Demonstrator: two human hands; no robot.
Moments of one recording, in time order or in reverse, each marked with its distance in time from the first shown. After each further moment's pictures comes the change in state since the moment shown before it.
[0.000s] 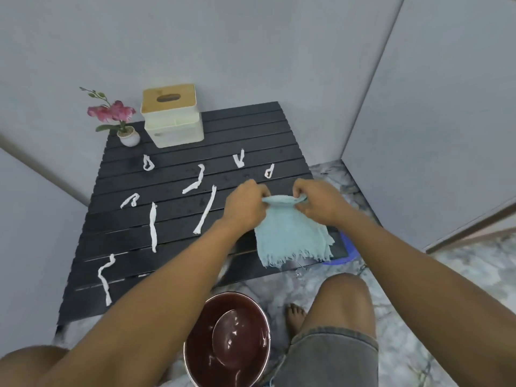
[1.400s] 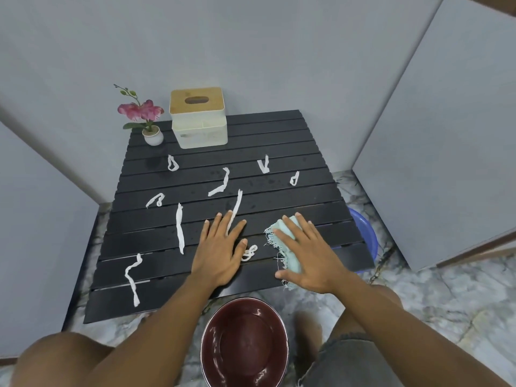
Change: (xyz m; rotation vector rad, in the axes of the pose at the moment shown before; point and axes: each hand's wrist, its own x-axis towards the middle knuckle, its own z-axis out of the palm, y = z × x) left_hand -0.091 -0.133 0.024 0.186 0.045 -0.002; right_hand -0.050 -0.066 0.090 -0.180 -0.029 -0.222
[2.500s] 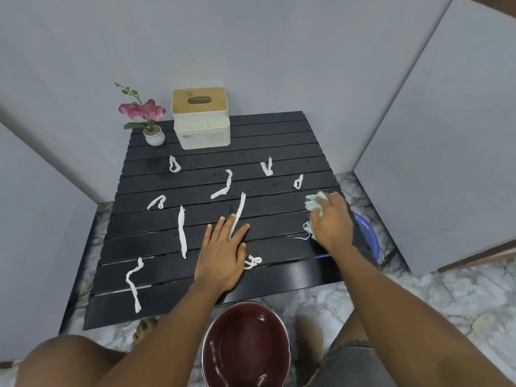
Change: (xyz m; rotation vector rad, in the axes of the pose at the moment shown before) left_hand 0.001 0.002 0.003 -0.047 0.044 -0.030; right_hand 0.056 0.043 -0.016 0.171 0.343 0.608
